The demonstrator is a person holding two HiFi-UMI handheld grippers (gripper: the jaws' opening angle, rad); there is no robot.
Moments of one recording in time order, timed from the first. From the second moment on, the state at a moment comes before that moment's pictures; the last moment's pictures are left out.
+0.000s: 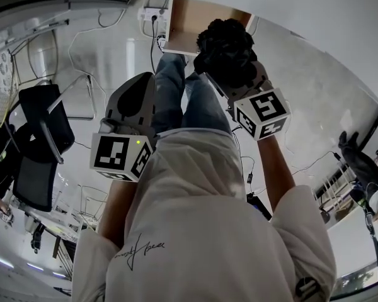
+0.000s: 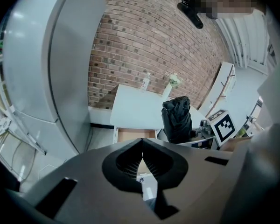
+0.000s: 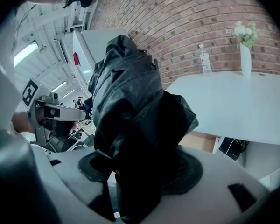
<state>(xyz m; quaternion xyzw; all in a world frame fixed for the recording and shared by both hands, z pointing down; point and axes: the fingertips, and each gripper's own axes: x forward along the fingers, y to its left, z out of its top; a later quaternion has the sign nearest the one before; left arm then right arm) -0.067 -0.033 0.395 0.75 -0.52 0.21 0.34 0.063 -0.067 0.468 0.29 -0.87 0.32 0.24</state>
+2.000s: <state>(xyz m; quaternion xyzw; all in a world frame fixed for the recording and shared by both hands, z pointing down) -0.101 -0.028 0.455 0.74 -0.50 0.23 0.38 0.045 -0.085 0.680 0.30 -0.81 0.32 0.40</state>
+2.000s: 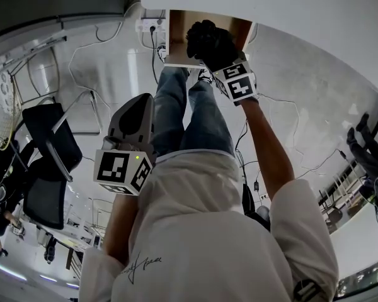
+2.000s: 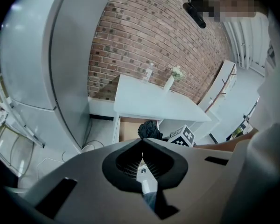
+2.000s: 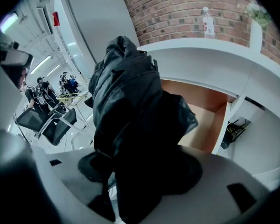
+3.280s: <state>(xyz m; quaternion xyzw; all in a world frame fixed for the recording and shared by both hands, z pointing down) -0.128 -0.024 0.477 0.73 -0.50 0.23 0.41 0.019 -0.101 0.737 0.24 -0.77 0.37 0.46</state>
